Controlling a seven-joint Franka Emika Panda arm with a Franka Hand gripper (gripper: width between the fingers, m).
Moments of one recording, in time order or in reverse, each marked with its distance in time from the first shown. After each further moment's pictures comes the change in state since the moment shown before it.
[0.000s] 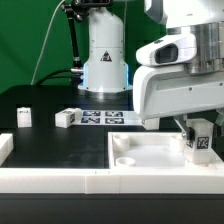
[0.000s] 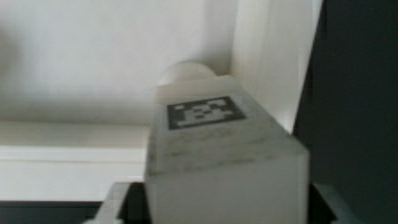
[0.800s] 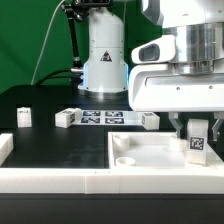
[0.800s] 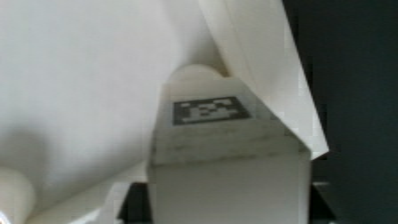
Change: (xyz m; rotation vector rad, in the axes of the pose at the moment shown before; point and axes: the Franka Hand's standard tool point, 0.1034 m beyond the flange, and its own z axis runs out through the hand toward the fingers) arm -0.001 0.007 0.001 -0.026 0.036 0.642
